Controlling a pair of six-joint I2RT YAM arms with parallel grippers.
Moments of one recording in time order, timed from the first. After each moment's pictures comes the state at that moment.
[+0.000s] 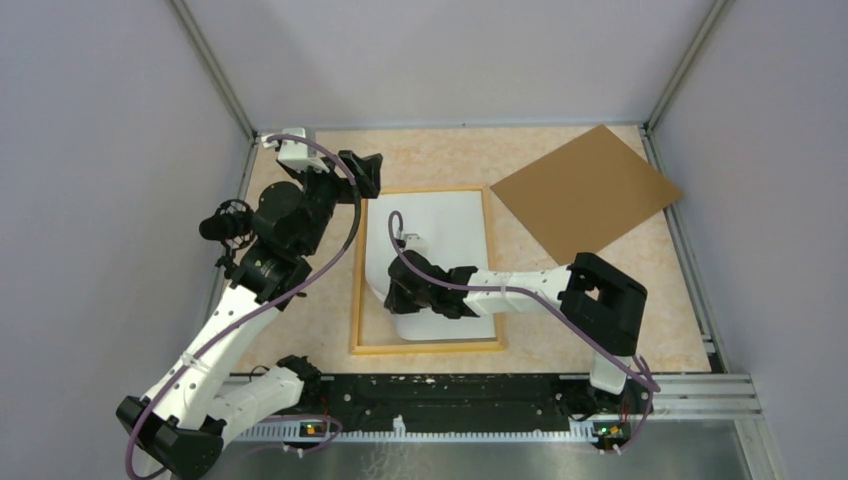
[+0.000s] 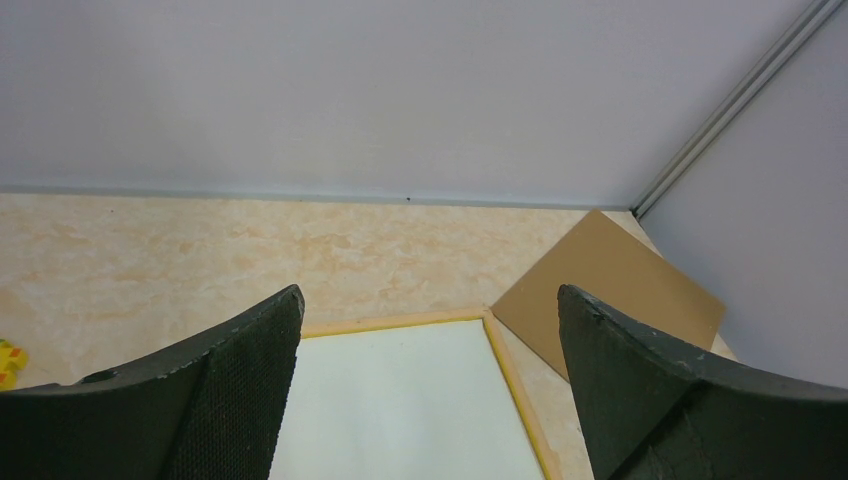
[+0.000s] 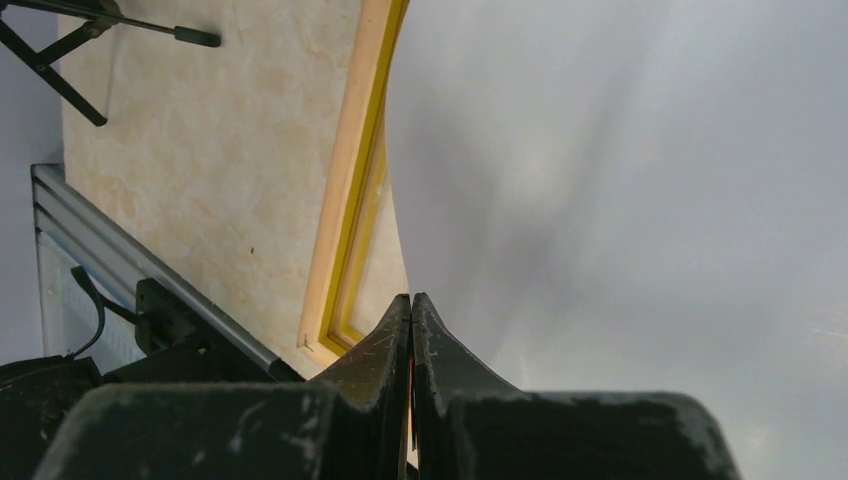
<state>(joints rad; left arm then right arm) -0.50 0.94 1.03 0.00 -0.22 -0.31 1.17 1.82 1.15 -0.08 0.17 0.92</state>
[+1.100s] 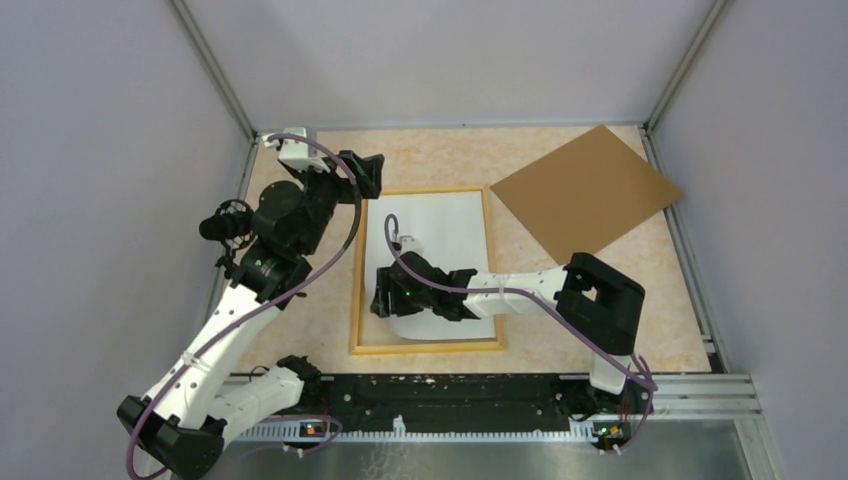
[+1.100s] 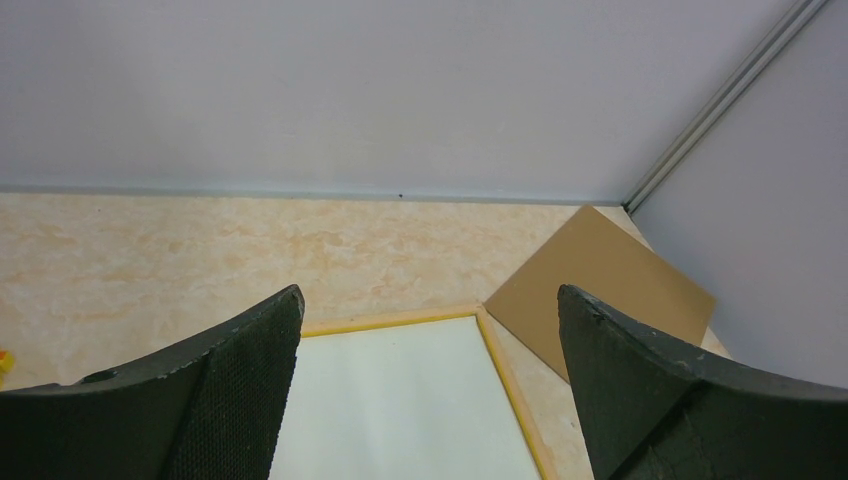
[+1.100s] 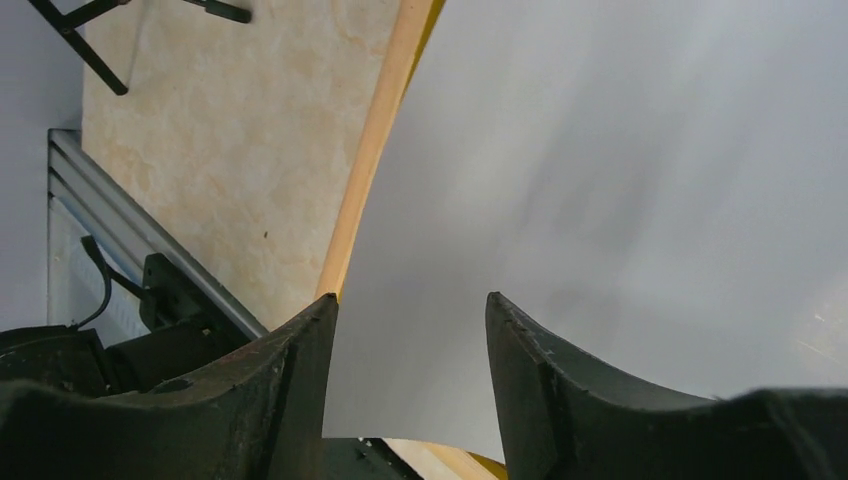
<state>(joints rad) -0.49 0.94 1.03 0.00 -0.20 -0.32 1.17 1.83 1.13 0.00 0.10 0.86</state>
